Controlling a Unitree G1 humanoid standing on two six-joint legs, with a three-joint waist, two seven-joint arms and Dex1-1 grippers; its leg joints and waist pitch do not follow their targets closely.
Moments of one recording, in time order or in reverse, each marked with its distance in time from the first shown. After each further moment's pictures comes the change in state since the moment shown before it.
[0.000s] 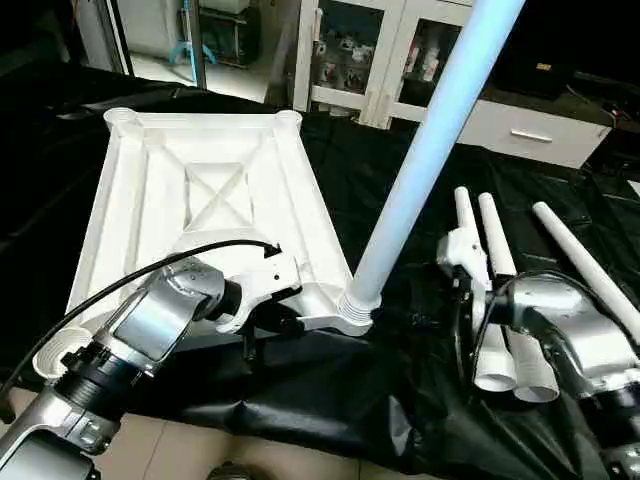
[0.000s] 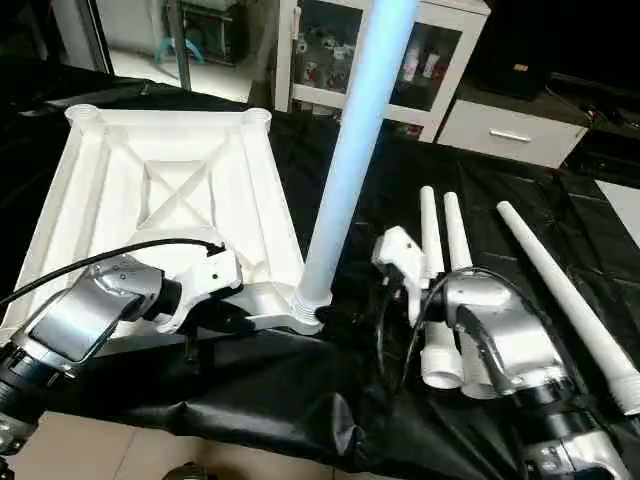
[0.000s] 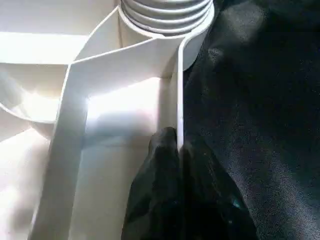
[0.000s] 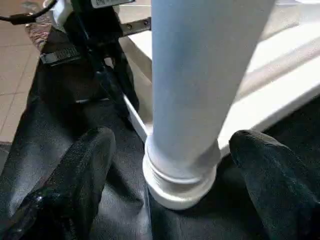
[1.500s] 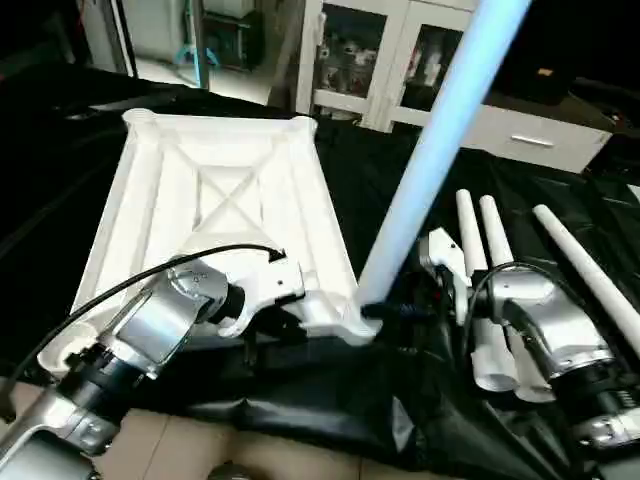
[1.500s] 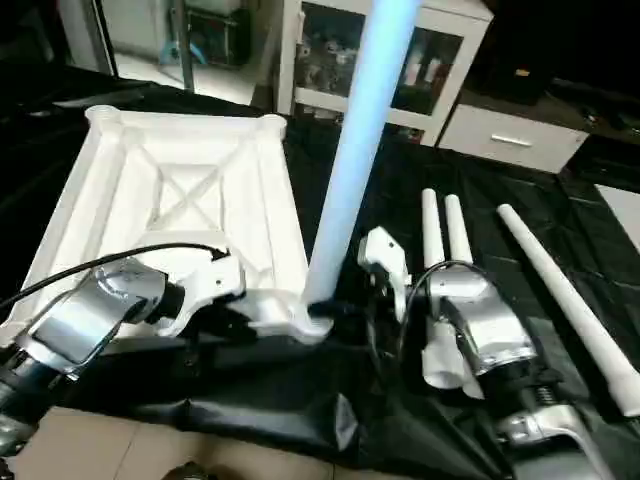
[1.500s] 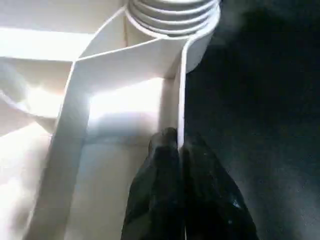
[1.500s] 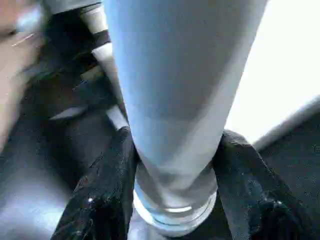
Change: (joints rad) left arm -0.002 -0.090 0.039 0.059 0.014 0.026 0.096; right arm -0.075 0.147 -0.043 0.256 -0.054 -0.061 -0.094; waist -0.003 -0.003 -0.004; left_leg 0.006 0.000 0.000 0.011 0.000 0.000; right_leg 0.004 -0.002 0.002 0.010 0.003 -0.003
